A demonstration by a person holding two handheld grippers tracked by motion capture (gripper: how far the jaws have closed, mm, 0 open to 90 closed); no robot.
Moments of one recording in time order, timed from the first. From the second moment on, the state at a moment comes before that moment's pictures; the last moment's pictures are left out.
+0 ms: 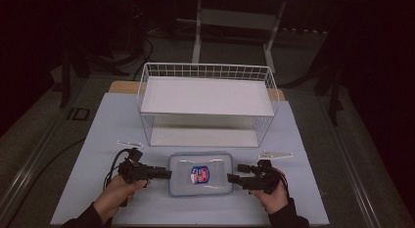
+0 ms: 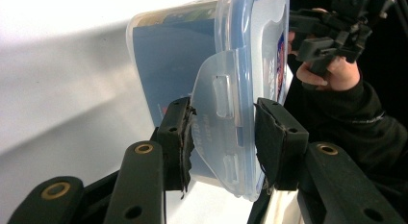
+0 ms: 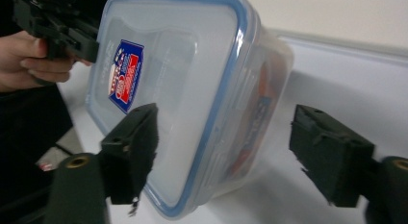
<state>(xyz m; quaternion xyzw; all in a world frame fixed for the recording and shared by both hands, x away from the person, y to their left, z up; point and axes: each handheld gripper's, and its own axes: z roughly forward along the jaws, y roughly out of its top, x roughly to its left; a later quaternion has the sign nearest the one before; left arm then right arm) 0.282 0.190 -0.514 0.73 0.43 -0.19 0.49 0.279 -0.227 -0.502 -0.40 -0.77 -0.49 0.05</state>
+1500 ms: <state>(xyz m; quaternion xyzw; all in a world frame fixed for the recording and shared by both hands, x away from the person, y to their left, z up) 0.284 0.165 -0.479 0.75 0.39 -0.10 0.52 0.289 -0.248 -0.476 -0.42 -0.73 -0.53 0.09</state>
